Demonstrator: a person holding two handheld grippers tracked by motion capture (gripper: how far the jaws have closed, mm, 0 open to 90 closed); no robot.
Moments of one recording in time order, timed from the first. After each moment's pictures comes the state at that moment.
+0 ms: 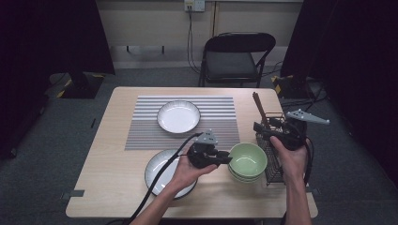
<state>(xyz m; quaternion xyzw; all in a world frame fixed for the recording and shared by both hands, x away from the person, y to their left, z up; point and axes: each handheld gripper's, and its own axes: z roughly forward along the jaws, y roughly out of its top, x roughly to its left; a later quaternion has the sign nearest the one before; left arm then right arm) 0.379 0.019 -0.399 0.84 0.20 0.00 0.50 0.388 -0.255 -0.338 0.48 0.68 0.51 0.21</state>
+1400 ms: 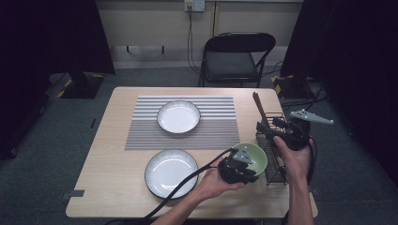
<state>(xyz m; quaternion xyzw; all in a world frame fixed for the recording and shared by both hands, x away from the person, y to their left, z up) 0.359 -0.061 -0.425 0.88 0.14 -0.03 0.45 0.387 -0.263 -0.338 0.49 0.67 0.51 0.21</state>
